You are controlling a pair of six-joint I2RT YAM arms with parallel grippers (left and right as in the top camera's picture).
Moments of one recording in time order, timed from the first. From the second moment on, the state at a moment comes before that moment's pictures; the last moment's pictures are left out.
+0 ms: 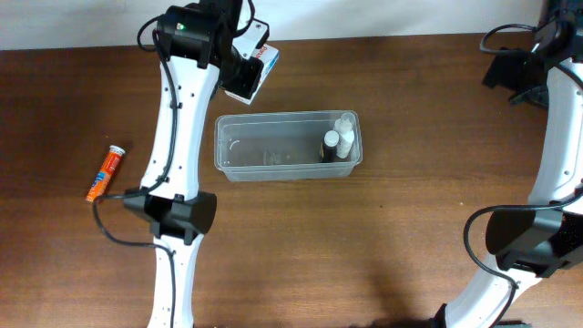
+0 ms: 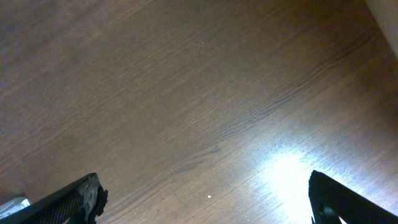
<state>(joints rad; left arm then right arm) -0.30 2.41 2.92 -1.69 0.08 0.18 -0.27 2.02 2.31 -1.48 0.21 0.29</state>
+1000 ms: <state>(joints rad) -0.34 2.31 2.37 -1.59 0.16 0.65 -0.27 2.02 2.31 -1.48 0.21 0.29</state>
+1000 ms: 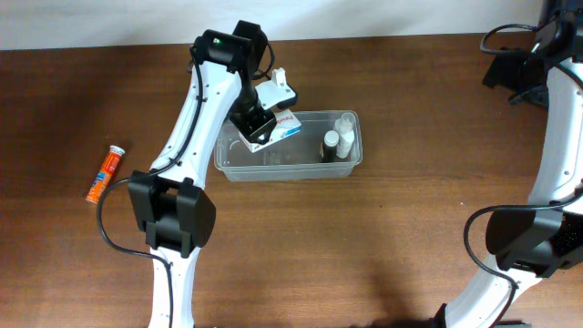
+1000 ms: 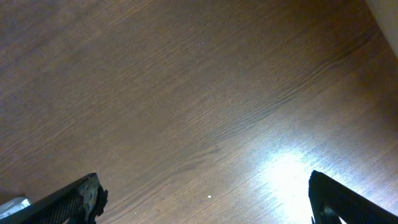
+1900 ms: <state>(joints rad) -0.42 2.31 2.22 -1.34 0.21 0.90 -0.27 2.02 2.31 -1.48 0.21 0.29</state>
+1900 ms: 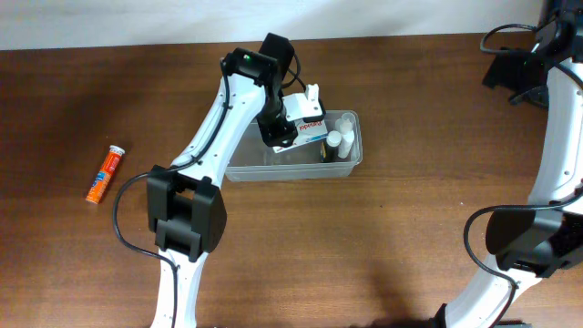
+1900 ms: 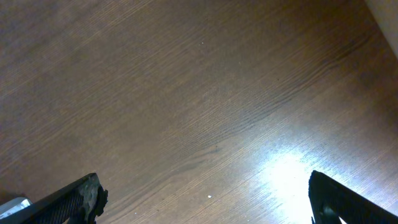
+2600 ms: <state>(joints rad) -0.42 2.31 2.21 -1.32 0.17 0.90 -0.27 2.02 2.31 -1.48 0.21 0.29</state>
